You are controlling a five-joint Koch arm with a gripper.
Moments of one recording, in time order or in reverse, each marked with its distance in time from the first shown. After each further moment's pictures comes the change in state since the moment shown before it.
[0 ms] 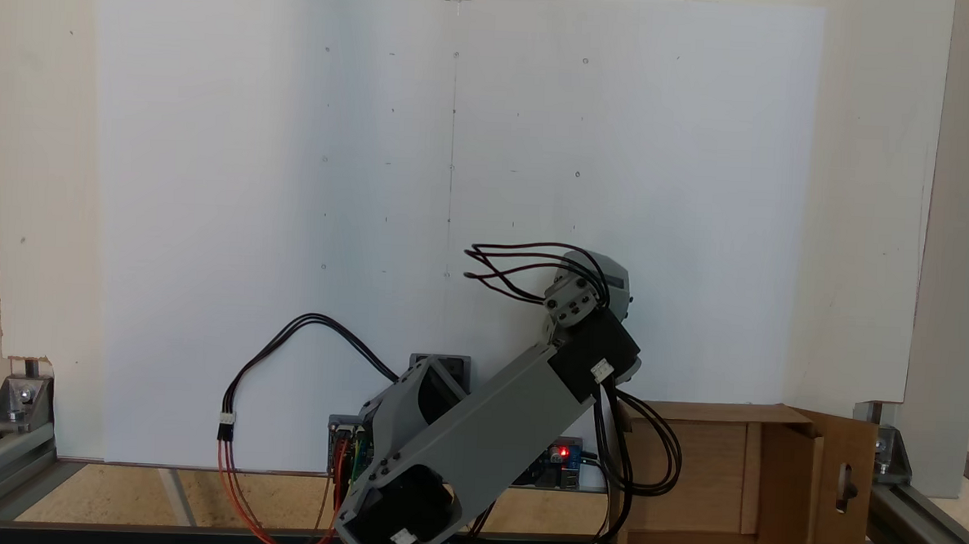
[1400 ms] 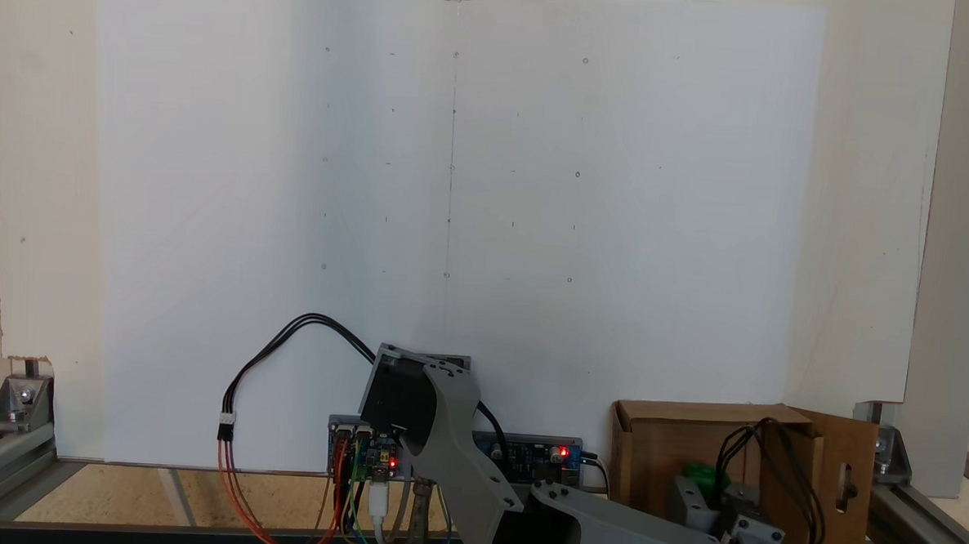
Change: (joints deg) arm 57.4 -28.9 -37.7 4.8 21.8
